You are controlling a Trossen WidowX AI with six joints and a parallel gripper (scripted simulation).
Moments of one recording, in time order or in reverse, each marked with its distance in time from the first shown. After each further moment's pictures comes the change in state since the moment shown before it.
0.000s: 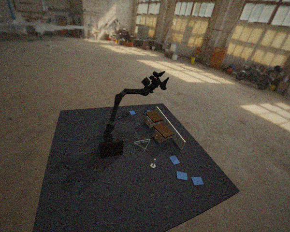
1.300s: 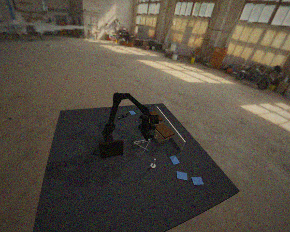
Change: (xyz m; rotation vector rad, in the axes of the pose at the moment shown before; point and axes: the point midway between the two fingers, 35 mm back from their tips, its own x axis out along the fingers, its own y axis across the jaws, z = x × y) arm -0.342 -0.382 0.112 -0.911 2.442 -0.413
